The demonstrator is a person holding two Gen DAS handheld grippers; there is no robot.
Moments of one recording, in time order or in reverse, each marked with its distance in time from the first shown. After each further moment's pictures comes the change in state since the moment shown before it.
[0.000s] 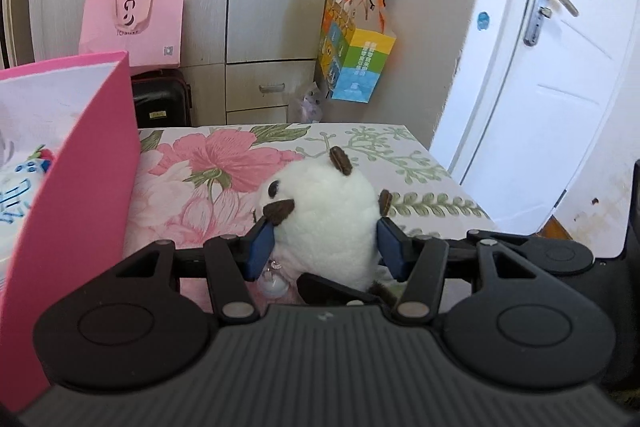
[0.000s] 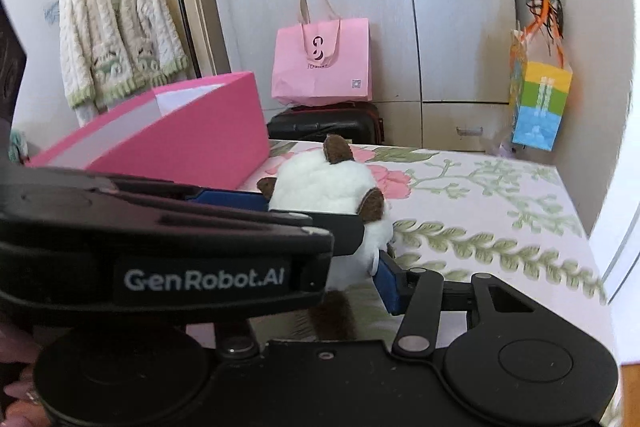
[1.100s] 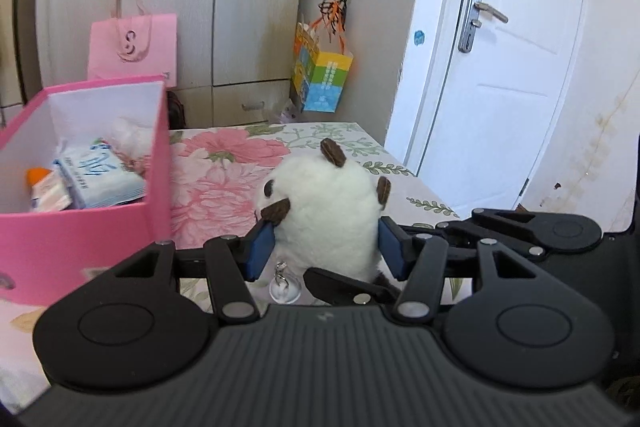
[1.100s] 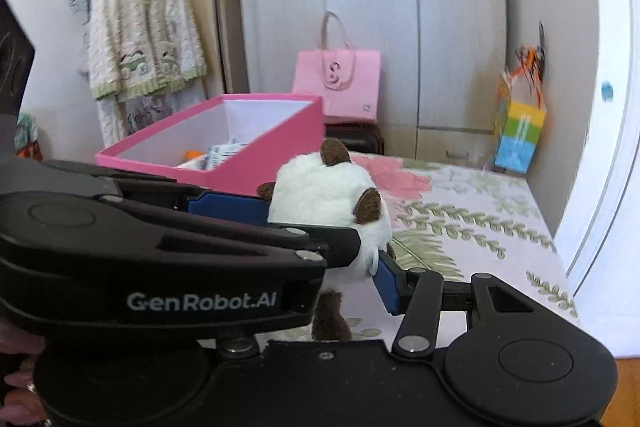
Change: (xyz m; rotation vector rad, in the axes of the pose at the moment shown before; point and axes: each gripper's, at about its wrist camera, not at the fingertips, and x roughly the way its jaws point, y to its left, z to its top) left arm -0.155 -0.010 -0.052 0.055 -0.067 -0.060; right arm -0.122 0.110 -0.040 -0.110 -0.056 -0.089
